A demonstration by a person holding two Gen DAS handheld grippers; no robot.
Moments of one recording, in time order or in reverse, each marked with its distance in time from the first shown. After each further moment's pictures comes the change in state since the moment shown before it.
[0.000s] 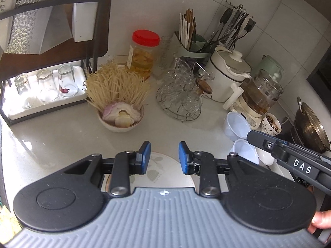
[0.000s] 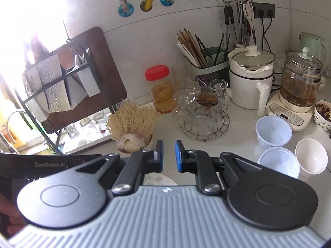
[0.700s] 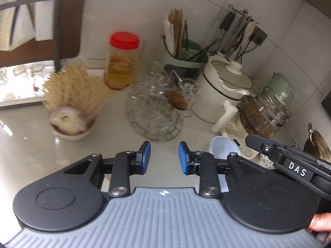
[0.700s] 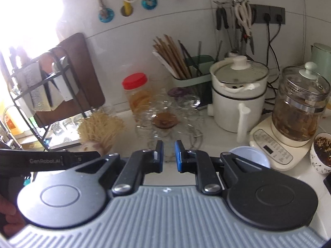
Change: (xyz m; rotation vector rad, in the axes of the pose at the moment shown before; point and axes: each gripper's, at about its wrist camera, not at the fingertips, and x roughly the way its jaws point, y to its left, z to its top) left arm 0.090 -0.128 0.018 -0.109 -0.079 0.083; right arm 0.043 -0.146 0.053 -0.101 0.016 0.105
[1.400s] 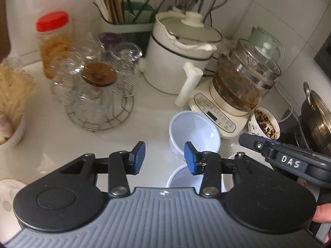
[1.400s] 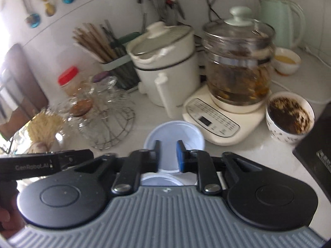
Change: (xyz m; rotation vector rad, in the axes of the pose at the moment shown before) left arm 0.116 -0.102 -0.012 0.171 0.161 -0.076; right arm 0.017 -0.126 -0.032 0.230 0.087 -0.155
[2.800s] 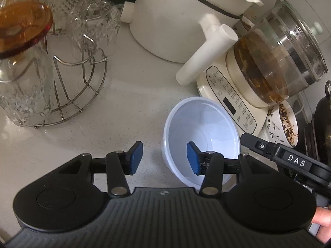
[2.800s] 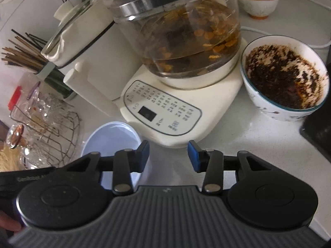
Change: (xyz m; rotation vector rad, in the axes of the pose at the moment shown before) left arm 0.159 0.012 0.029 -0.105 0.248 -0.085; right arm 0.109 -0.093 0.006 0.222 0.163 -0.049
